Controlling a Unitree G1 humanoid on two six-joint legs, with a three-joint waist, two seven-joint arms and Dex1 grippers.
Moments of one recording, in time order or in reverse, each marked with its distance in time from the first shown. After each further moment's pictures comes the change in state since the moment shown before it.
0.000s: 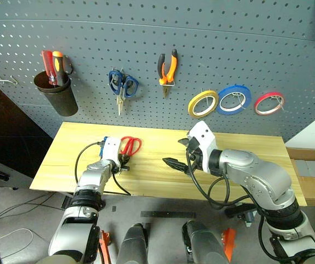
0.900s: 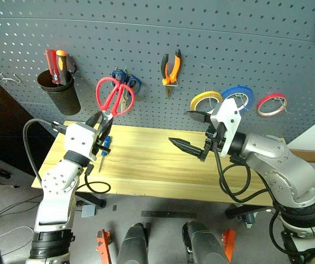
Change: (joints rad) left arm 0.327 0.105 0.126 -0.801 0.034 -0.521 -0.025; right arm -0.016 -0.095 -0.137 -0.067 0.007 -0.295 0.176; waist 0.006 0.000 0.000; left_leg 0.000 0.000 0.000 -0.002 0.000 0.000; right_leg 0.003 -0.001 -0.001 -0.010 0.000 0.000
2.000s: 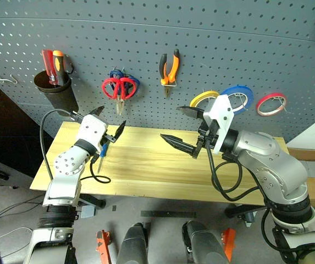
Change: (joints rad) left arm -0.132 0.052 -0.085 0.350 0.049 -0.041 -0.051; right arm -0.037 0.073 0.043 0.021 -0.039 -0.032 -0.002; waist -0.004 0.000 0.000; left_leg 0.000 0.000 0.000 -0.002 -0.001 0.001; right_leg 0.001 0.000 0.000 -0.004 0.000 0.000
